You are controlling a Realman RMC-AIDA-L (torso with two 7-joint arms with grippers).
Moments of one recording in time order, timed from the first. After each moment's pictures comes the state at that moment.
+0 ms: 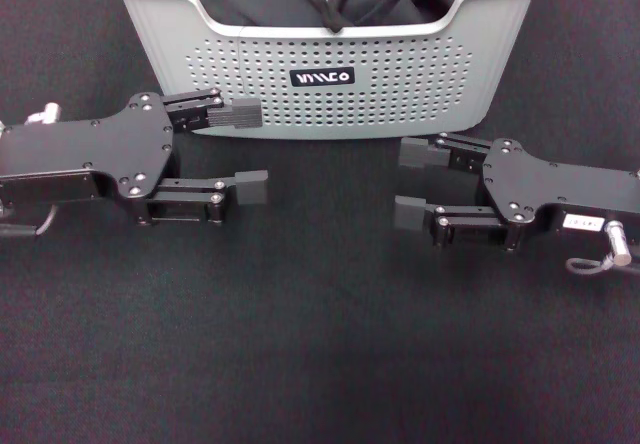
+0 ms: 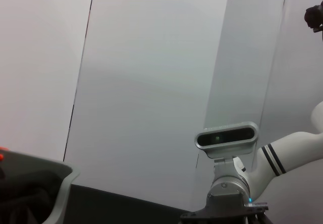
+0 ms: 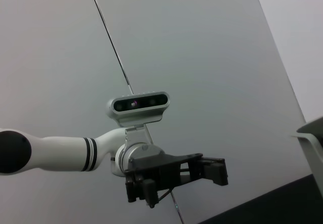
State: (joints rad) left arm -0.48 -1.95 0.82 0.61 1.66 1.92 -1.31; right arm 0.56 1.98 -1.47 -0.46 2.04 1.61 -1.87
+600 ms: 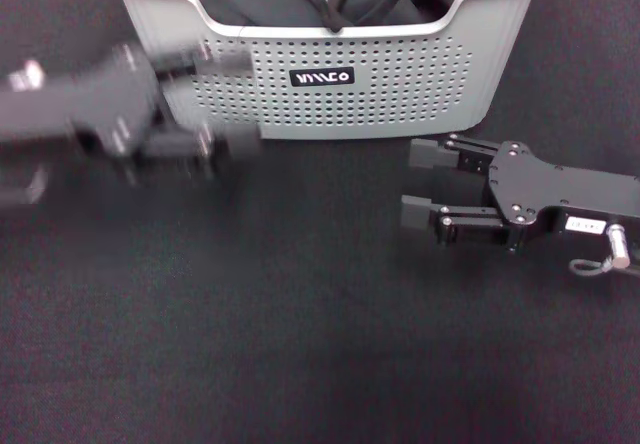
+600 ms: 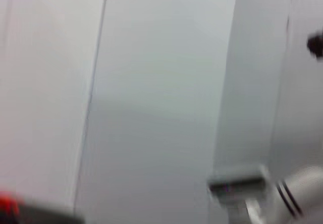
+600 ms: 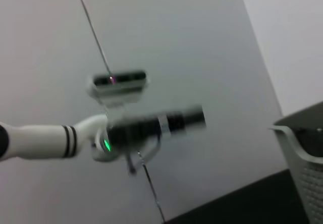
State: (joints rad) left arm -0.48 -1.95 0.80 0.67 1.58 1.93 -1.37; right arm 0.54 1.98 -1.47 -0.45 2.04 1.58 -1.90
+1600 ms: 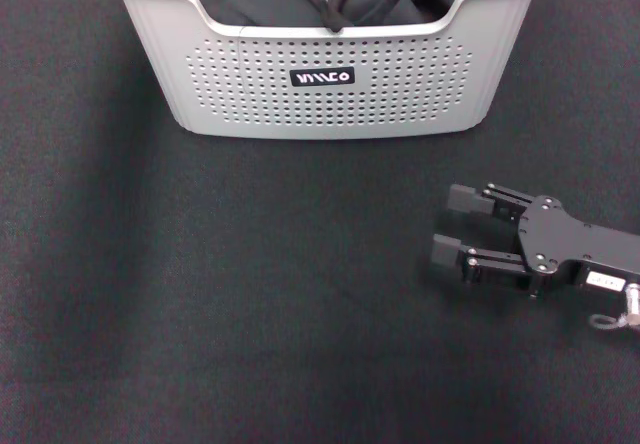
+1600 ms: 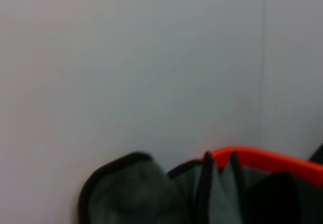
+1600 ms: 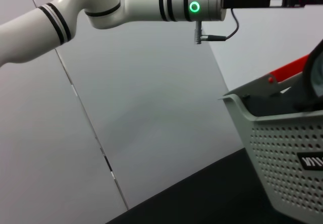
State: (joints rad) left arm -1.00 -2.03 0.85 0.90 2.30 1.02 -2.04; right arm 0.42 2.00 -1.46 -0.39 2.05 1.54 -1.99
